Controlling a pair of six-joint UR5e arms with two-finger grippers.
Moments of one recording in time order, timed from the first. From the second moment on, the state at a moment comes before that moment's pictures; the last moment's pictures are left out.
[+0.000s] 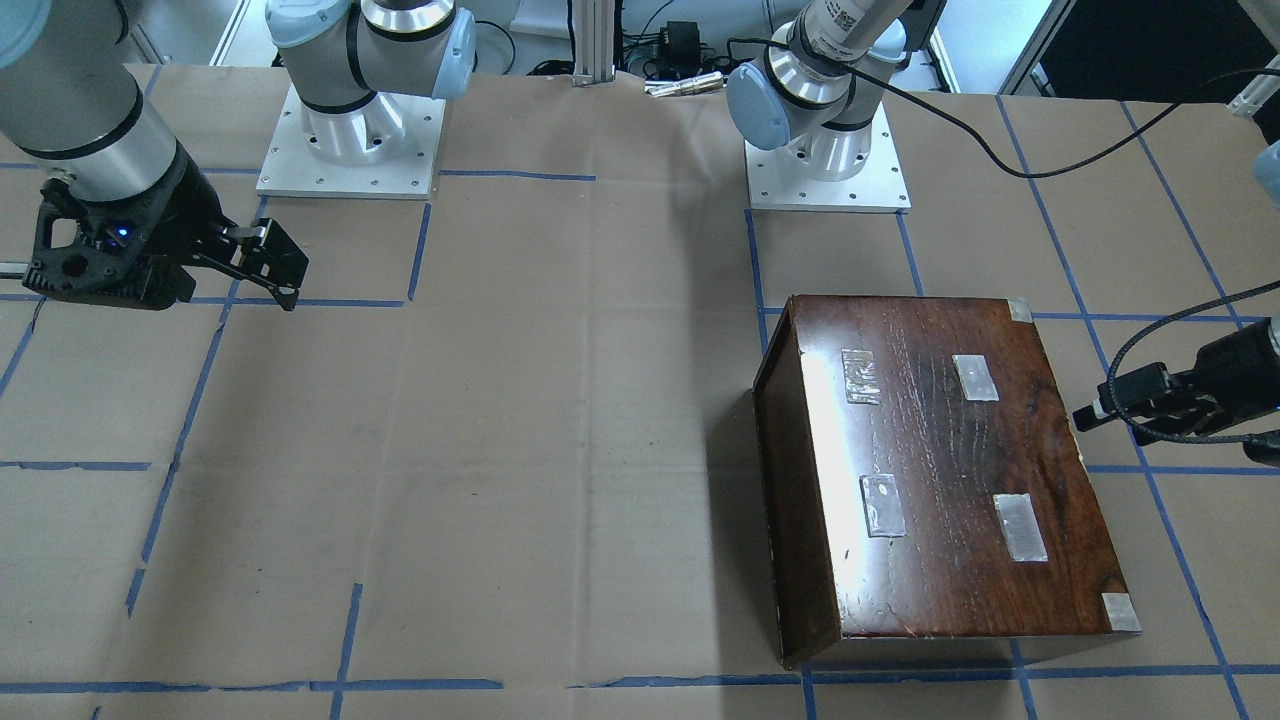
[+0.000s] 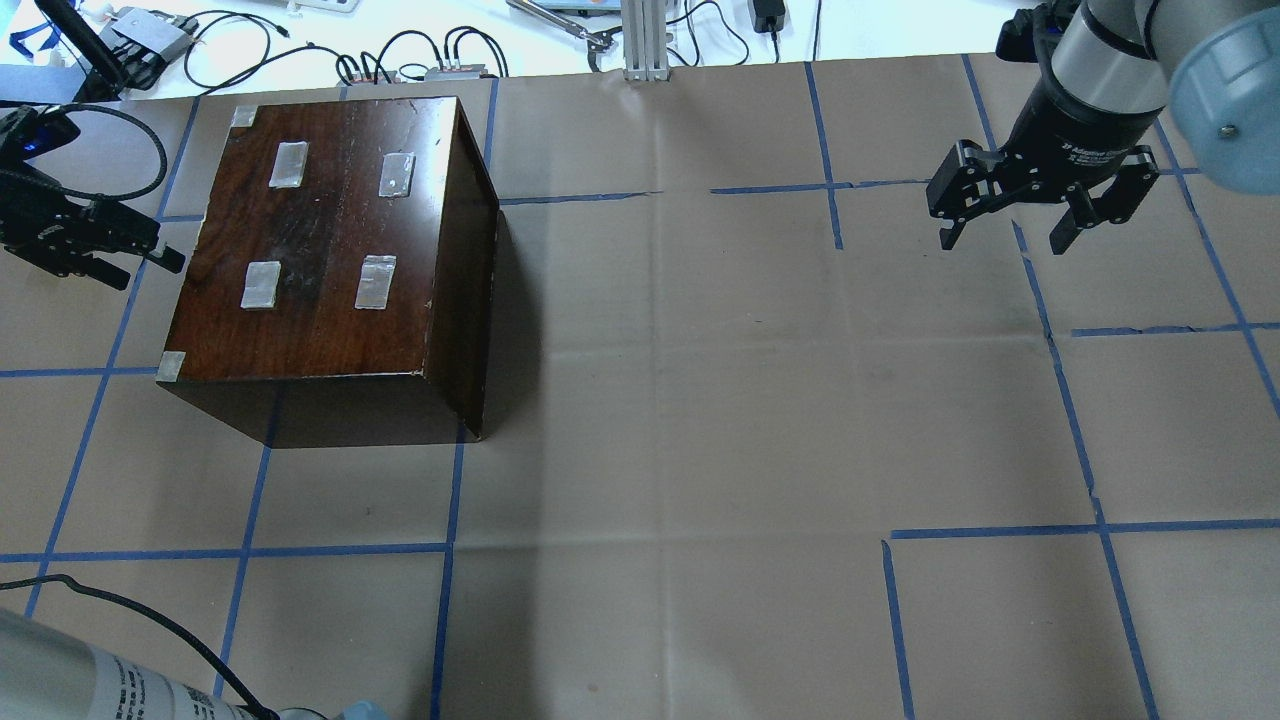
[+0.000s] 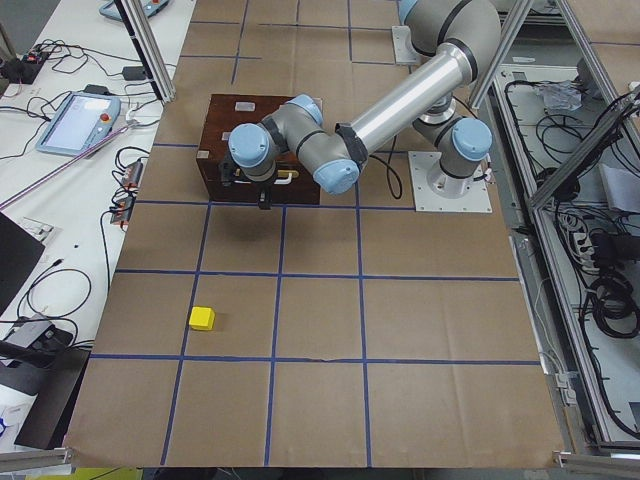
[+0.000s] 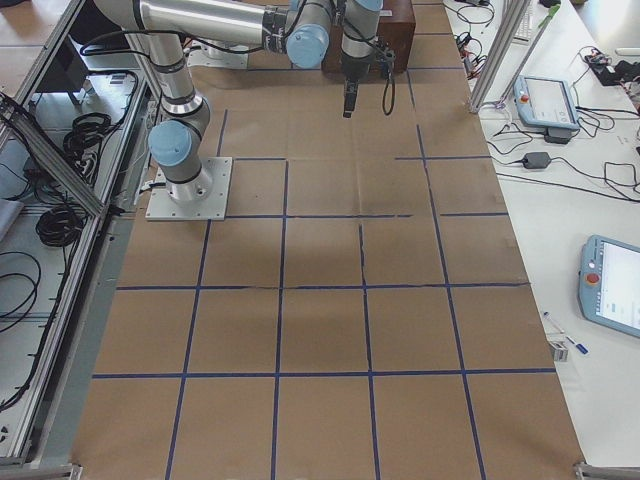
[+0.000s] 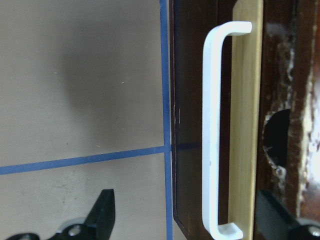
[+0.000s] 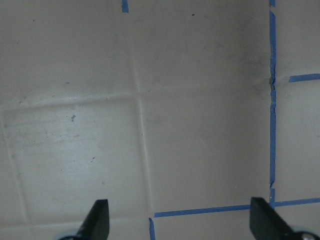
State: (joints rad) left arm -0.95 -1.94 -1.51 -1.49 1.30 0.68; right arm 1.45 -1.53 1.63 -1.62 -1.56 -0.03
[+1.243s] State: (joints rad) left arm -0.96 -2.01 -1.50 -1.44 1.28 0.67; right arm 1.45 -1.53 1.63 -1.62 -1.56 -0.03
